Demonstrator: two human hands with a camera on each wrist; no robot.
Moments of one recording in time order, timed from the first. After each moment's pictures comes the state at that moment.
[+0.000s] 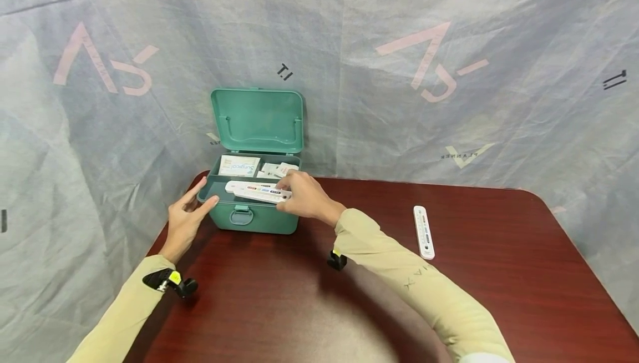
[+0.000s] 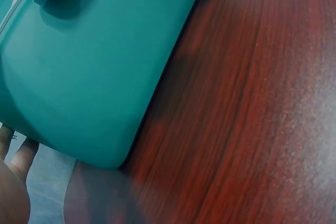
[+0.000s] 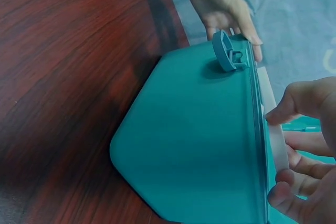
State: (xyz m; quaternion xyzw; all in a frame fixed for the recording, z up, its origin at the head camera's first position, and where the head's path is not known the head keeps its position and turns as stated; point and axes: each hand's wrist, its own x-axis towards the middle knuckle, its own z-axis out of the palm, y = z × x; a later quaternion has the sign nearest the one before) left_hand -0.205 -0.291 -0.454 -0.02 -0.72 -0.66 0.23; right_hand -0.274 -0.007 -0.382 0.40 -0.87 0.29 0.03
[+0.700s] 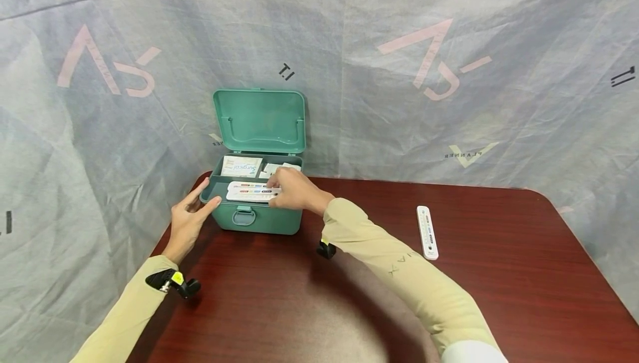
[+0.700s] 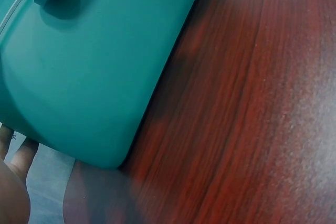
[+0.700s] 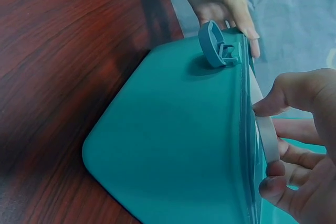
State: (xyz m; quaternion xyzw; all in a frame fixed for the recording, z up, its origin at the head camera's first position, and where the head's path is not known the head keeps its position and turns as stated) left_hand -0.204 -0.292 -0.454 -0.01 -0.72 -0.65 0.22; right_hand -0.288 -0.031 -0.374 0.45 -0.86 0.24 -0.01
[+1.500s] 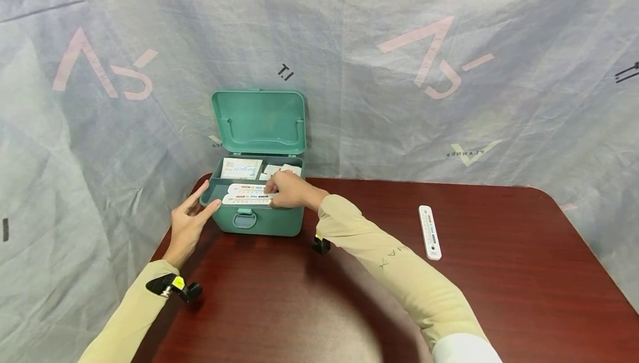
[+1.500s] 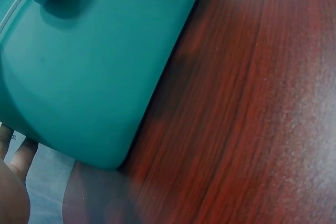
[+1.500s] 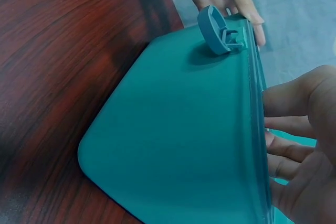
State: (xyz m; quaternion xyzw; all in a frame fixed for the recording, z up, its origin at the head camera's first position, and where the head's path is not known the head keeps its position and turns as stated) left_hand -0.202 -0.290 -0.456 -0.01 -0.72 -0.66 0.22; right_hand -0.298 -0.043 -0.383 0.44 -0.86 0.26 -0.09
